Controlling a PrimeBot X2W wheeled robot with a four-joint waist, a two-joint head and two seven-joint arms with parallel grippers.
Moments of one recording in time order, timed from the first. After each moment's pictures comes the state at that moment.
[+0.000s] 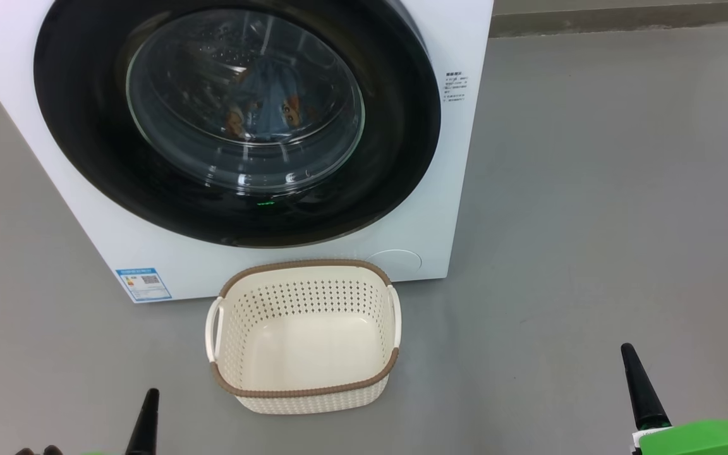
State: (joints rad) left arm 0.01 0.02 0.03 0.27 -1.21 -0.11 -0.01; right arm 0.02 -0.05 -0.11 0.21 1.13 0.14 -0.03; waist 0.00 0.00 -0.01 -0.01
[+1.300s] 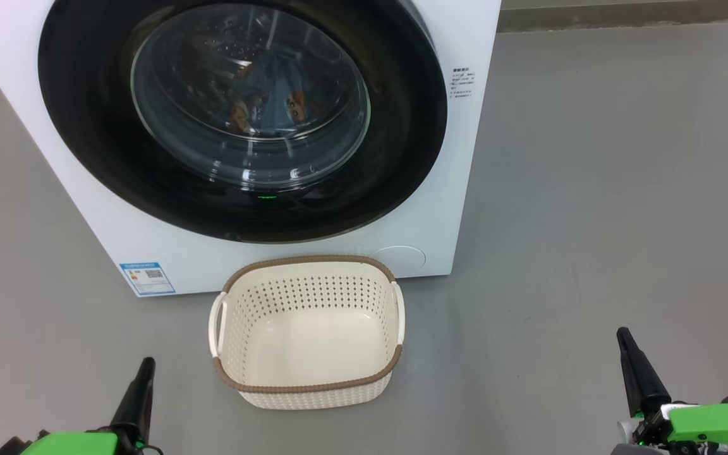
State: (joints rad) left arm -0.06 0.02 0.08 0.27 -1.59 -0.12 0.11; right arm -0.05 -0.05 -0.11 0.27 1.60 0.13 0.09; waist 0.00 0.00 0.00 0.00
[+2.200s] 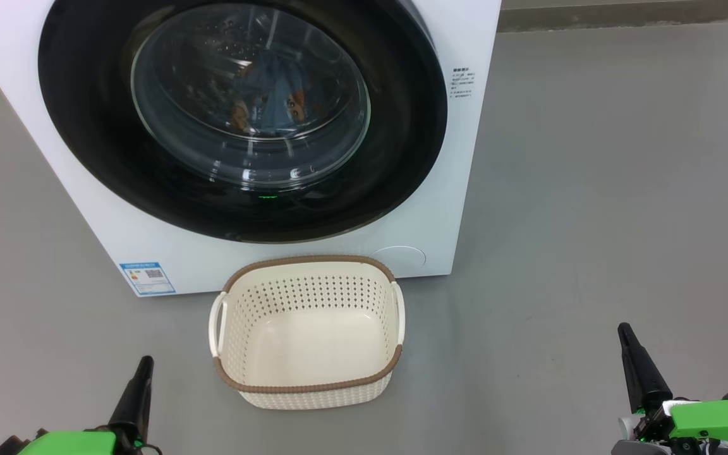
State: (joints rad) left arm -0.07 0.03 0.08 0.27 -1.60 -0.12 0.11; right arm -0.07 -0.05 -0.12 0.27 1.62 0.13 0.10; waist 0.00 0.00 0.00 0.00
